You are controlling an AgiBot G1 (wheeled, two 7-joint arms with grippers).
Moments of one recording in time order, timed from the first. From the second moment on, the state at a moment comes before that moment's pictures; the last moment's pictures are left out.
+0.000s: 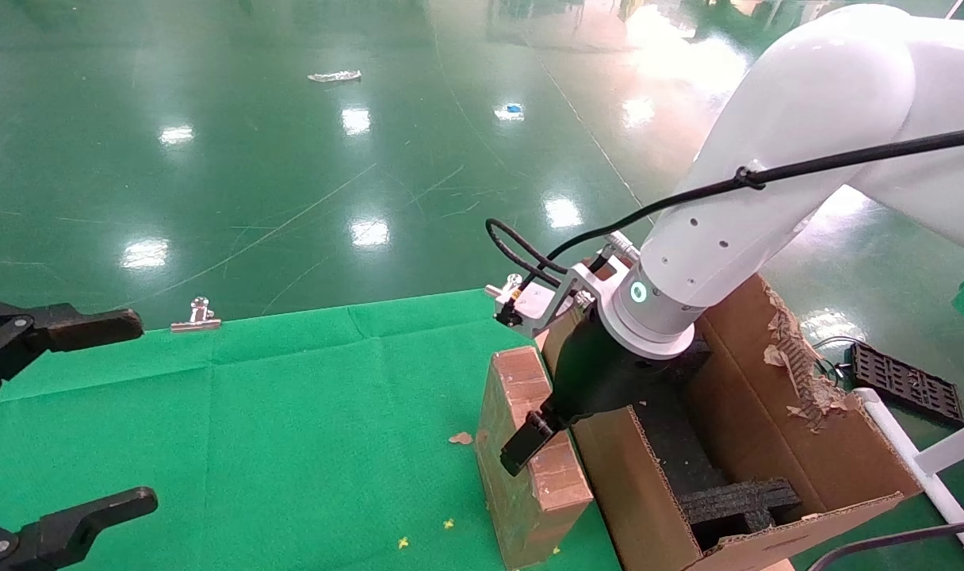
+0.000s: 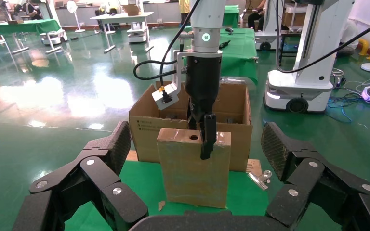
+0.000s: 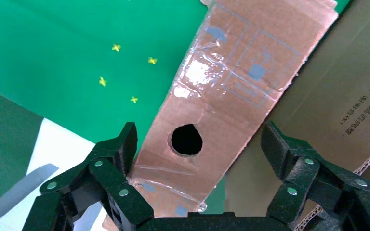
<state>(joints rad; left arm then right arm) -1.08 0.61 0.29 -1.28 0.72 1.49 -0.18 2.14 -0.91 -1.77 1.28 -1.36 -1.36 1.65</state>
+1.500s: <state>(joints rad) -1.08 0.61 0.29 -1.28 0.72 1.49 -0.18 2.39 -0.47 -1.57 1.15 -1.41 -1.21 1.25</state>
